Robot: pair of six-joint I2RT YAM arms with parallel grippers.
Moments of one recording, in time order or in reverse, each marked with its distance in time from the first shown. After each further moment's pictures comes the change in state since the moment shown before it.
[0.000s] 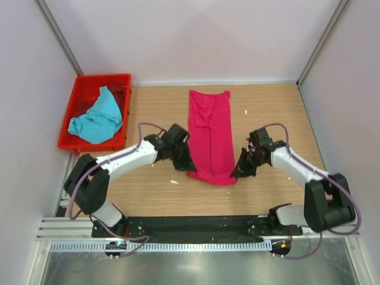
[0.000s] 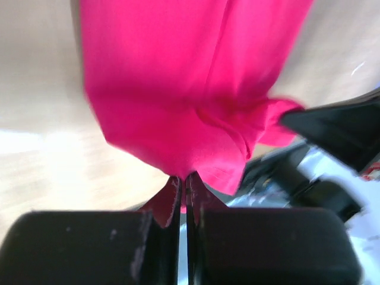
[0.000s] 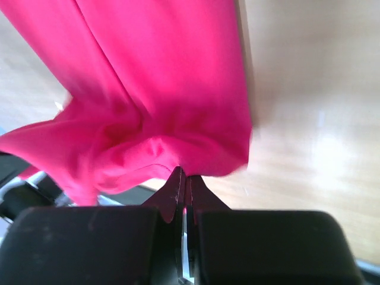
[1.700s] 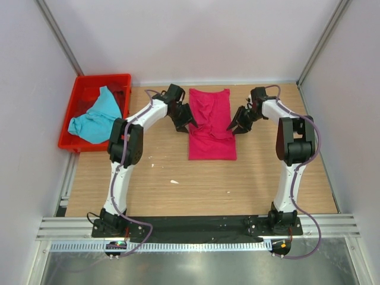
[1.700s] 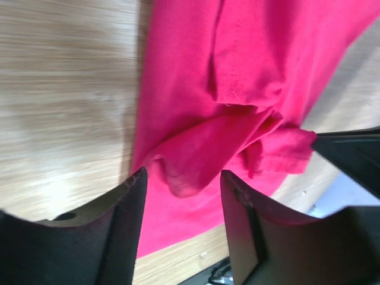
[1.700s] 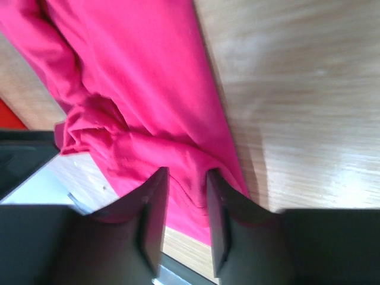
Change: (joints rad) left arm 0.336 0.728 0.870 -0.166 0.097 0.216; right arm -0.201 0.812 0.843 -0.008 -0.074 -0.106
